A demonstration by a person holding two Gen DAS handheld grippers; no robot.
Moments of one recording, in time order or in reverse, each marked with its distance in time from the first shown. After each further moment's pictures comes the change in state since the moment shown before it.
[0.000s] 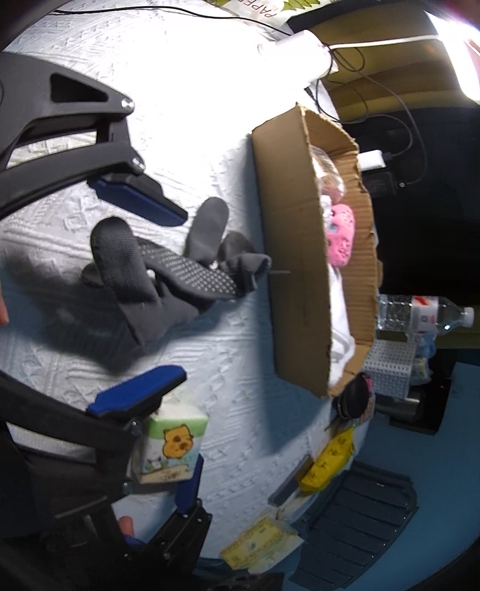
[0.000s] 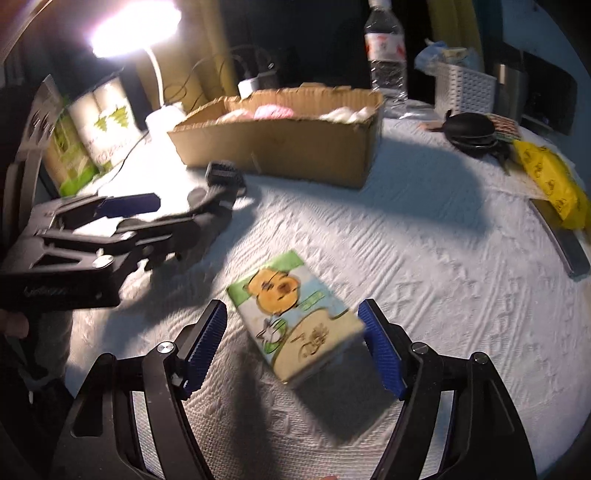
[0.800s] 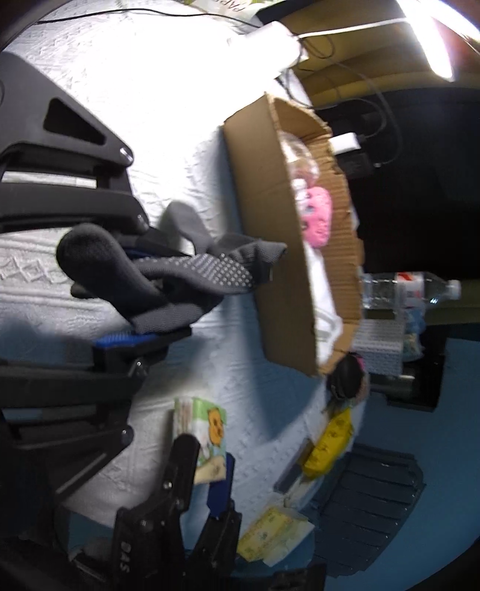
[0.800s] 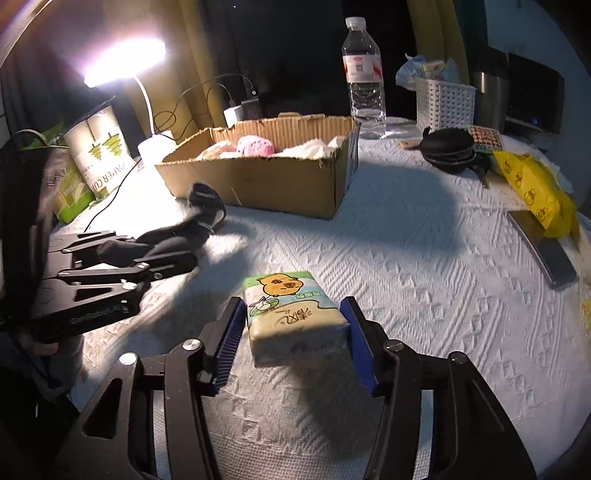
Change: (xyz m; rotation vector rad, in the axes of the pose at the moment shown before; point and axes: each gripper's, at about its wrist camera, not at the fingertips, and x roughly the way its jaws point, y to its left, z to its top) left arm -0.014 -0.008 0.006 0.095 -0.090 -0.037; right arm -0.022 -0.024 0.015 0.067 -0.083 0.002
